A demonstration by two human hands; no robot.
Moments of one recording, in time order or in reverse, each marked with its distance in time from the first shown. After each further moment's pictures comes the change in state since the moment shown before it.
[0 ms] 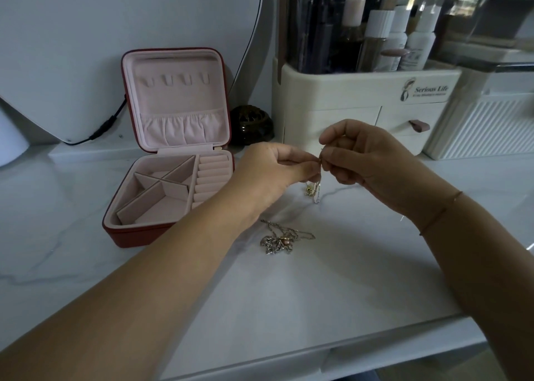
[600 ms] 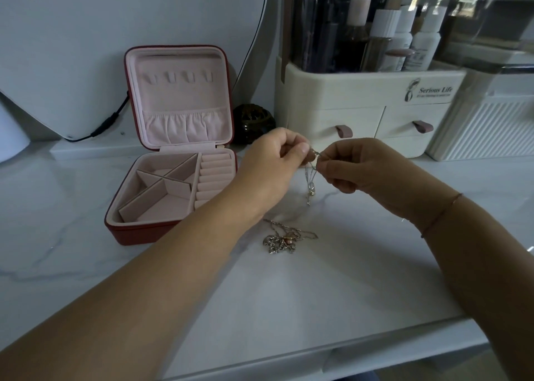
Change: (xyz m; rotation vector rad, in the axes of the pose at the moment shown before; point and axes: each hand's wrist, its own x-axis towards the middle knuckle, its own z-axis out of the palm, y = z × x) left_hand 0.004 -0.002 0.001 0.177 0.123 0.156; right_hand 0.000 0.005 0.002 -0.201 -0.042 0.119
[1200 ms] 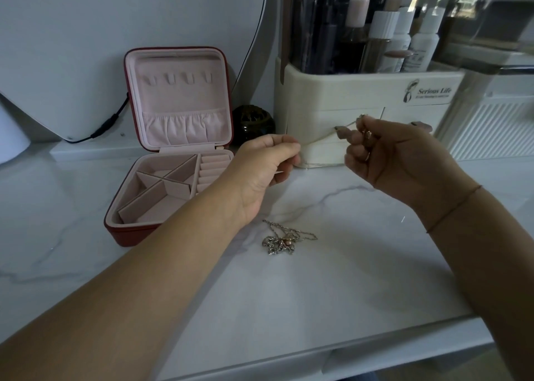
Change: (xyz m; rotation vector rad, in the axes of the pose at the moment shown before) left_hand 0.004 0.001 -0.007 -0.458 -0.007 -0.301; right_hand 0.002 -0.007 -0.021 0.849 0.104 0.102
